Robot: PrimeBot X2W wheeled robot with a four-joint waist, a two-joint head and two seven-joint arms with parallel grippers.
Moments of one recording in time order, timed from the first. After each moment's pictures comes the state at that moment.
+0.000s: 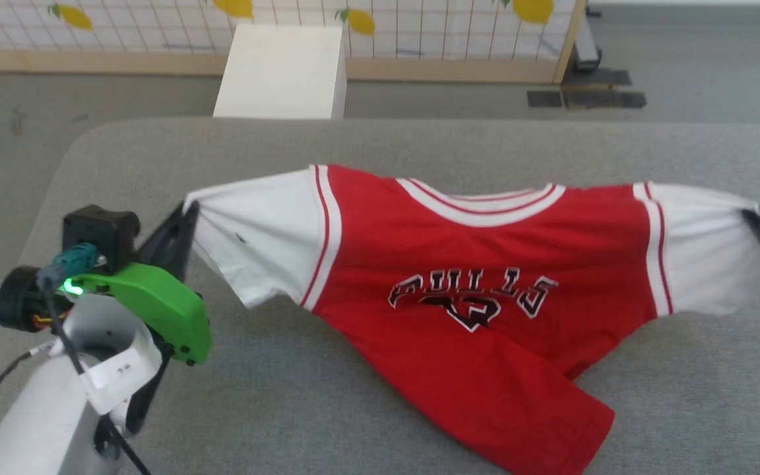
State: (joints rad) left arm -0.27 0.51 -0.32 -0.19 -0.49 0.15 0.29; right arm -0.35 -0.61 0.11 0.15 0.39 0.13 0.50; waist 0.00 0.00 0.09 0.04
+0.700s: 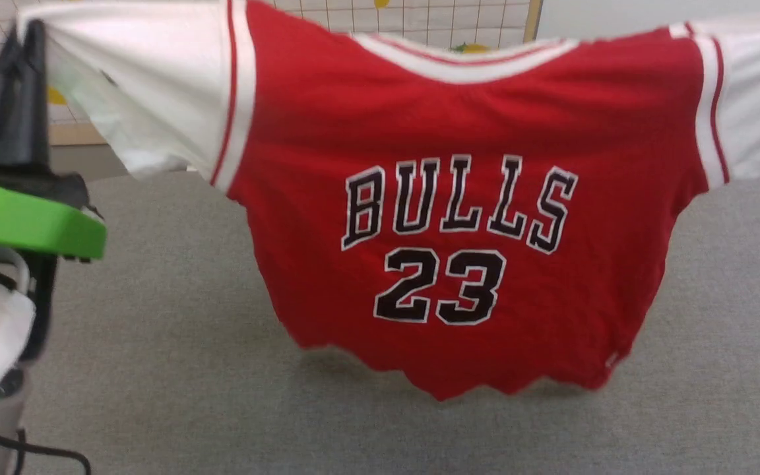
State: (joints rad) left arm -0.41 0.59 -0.14 -0.37 -0.46 0.19 0.13; right arm -0.48 -0.65 -0.01 -0.21 0.42 0.13 0.48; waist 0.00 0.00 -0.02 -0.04
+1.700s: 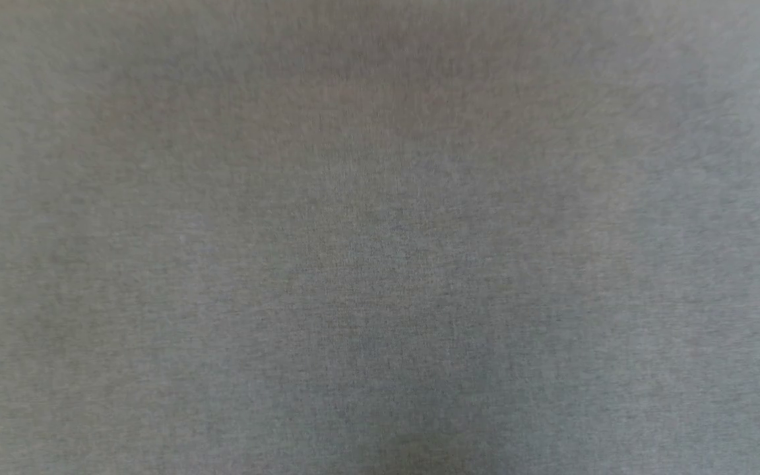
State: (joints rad) left arm -1.47 0.50 -0.23 0.33 -0.45 0.01 0.07; right arm -1.57 -0.57 0.21 0.49 0.37 0.13 0.15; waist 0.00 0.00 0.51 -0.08
